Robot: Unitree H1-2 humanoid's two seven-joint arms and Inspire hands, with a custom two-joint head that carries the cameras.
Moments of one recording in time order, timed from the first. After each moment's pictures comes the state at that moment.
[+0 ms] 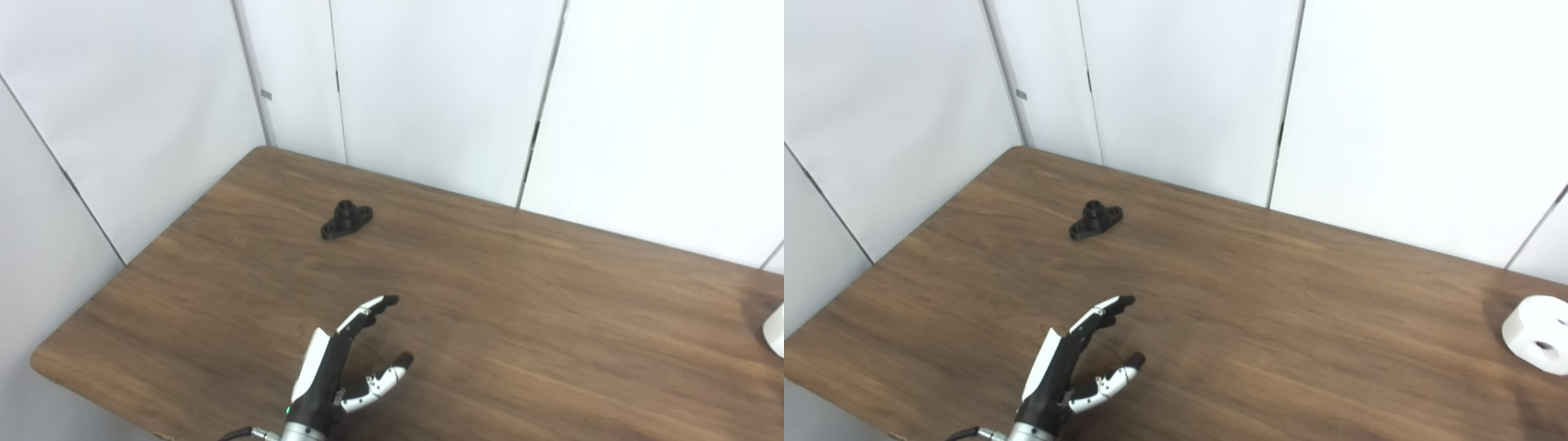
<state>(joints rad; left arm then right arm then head) 0.36 0.11 -0.06 -0.30 0.39 -0.14 0.30 0.13 -0.26 -0.19 -0.03 0.11 -0.32 0.14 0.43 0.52</state>
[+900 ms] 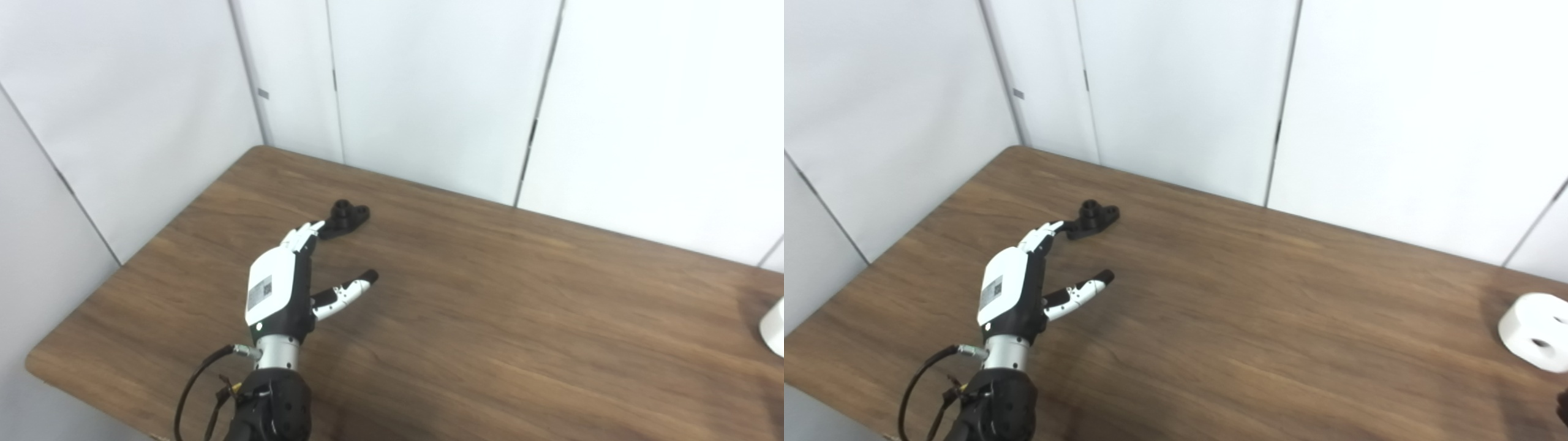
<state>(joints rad) 0.10 0.14 0.07 -0.40 0.83 0.41 0.17 0.16 -0.26 -0.18 -0.07 0.03 -0.30 0.12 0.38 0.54</state>
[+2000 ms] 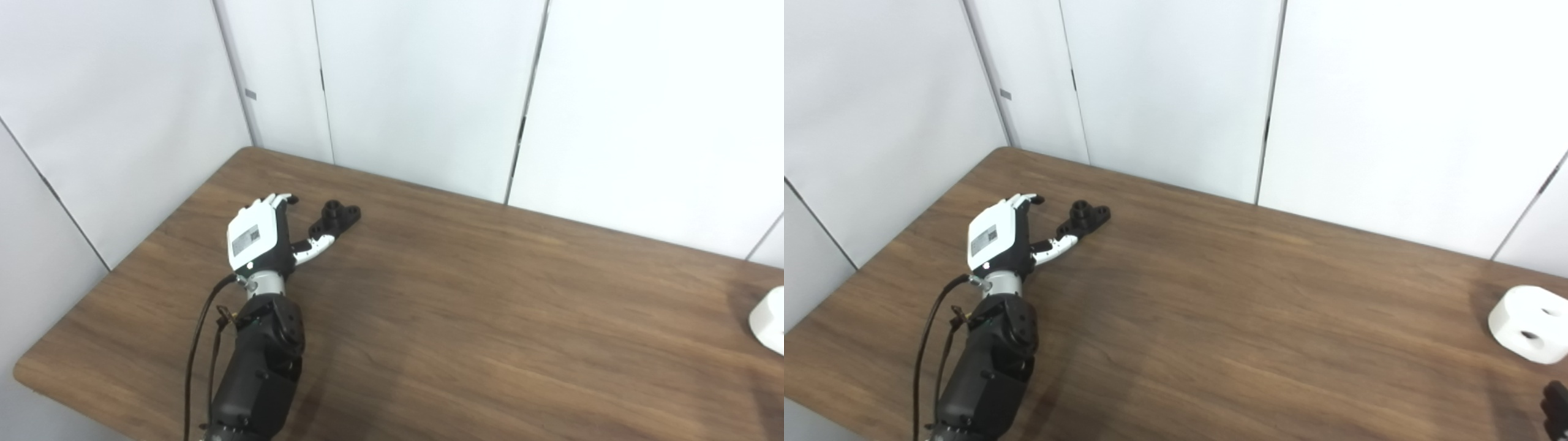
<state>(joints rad) -0.19 0.22 0.20 -0.01 0.93 0.47 0.14 0.18 -0.25 -0.17 -0.10 0.11 -0.24 0.15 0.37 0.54</state>
